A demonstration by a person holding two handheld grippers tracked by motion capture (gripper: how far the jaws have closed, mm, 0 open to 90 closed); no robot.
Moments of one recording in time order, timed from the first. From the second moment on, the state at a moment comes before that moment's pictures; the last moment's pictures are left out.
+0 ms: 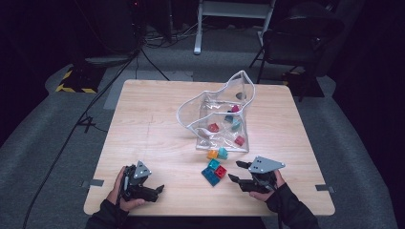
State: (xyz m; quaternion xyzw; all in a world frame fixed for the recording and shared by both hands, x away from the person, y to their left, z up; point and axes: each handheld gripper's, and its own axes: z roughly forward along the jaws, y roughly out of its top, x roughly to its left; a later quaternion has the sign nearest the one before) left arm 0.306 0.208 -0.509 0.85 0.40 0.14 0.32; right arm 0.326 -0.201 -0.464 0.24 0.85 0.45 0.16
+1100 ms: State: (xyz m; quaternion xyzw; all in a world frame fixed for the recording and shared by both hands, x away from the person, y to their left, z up) left arm 0.306 0.208 -0.509 0.85 0.39 0.14 0.32; right arm 0.347 -0.173 -0.507 0.27 0.86 0.42 0.12
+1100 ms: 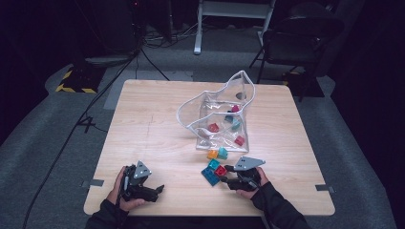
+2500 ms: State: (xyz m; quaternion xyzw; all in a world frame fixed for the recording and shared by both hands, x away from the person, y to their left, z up) left arm 0.307 0.208 -0.509 0.85 0.39 0.14 0.32; right arm 0.344 -0.253 -0.473 0.32 0.81 0.44 0.20
